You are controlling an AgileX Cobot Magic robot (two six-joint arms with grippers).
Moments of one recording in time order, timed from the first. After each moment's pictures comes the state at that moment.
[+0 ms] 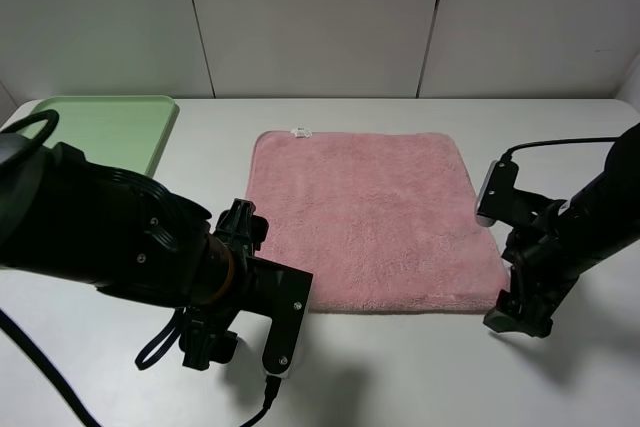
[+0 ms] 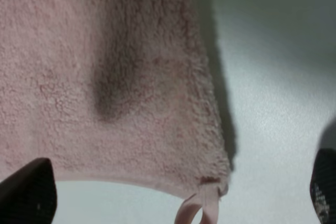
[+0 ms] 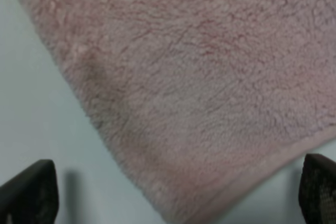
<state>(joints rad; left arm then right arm) -1.02 1.81 -0.70 0.89 0.31 0.03 0.20 1.64 -0.52 0.31 0.40 -1.13</state>
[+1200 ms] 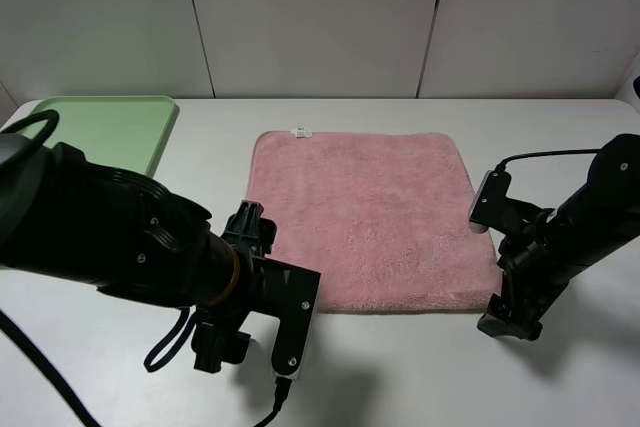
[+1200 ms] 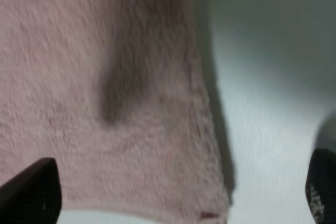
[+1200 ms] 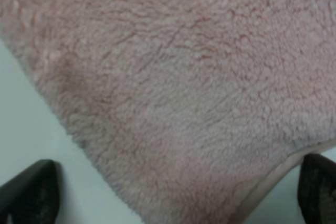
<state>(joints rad) -1.02 1.81 -0.70 0.89 0.23 0.01 0.20 1.73 -0.53 0.33 0.35 -1.14</state>
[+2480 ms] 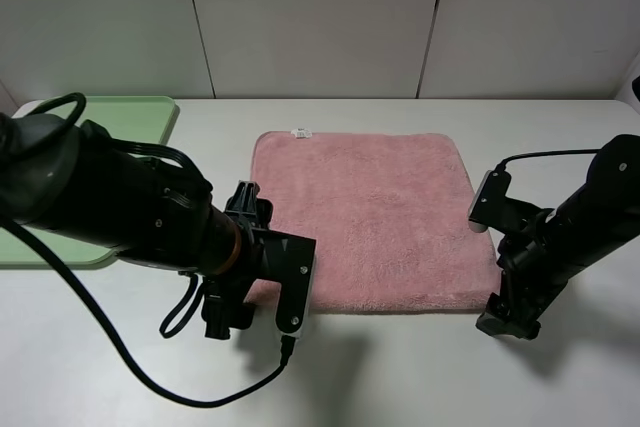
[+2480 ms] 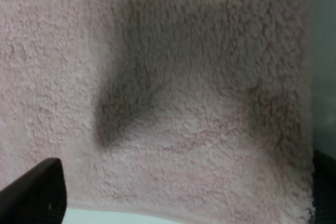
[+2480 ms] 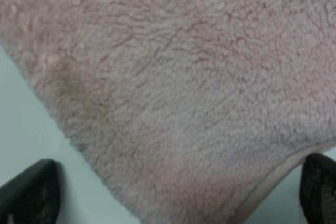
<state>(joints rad) -0.90 1.90 -0.73 0.93 0.17 0.02 0.20 1.73 -0.53 0.34 0.34 -1.14</state>
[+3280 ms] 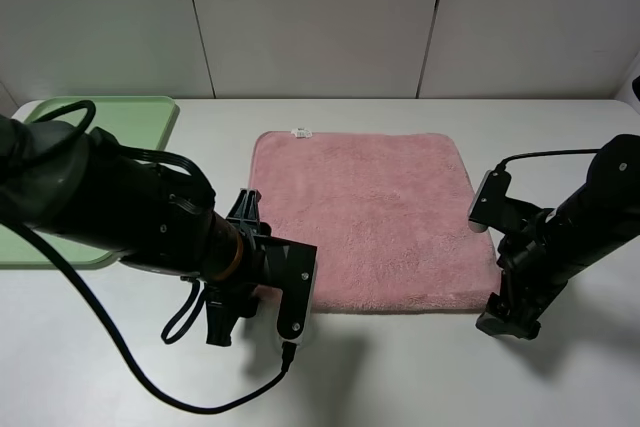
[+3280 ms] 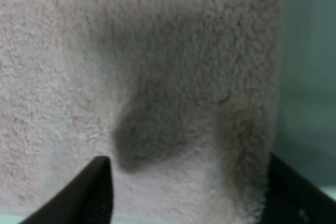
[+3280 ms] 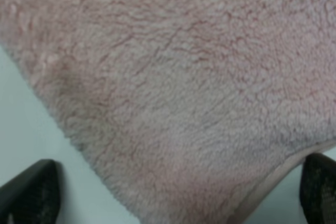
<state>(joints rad) -0.90 1.91 -0.73 0.92 0.17 0.02 0.20 1.73 -0.53 0.34 0.34 -1.14</state>
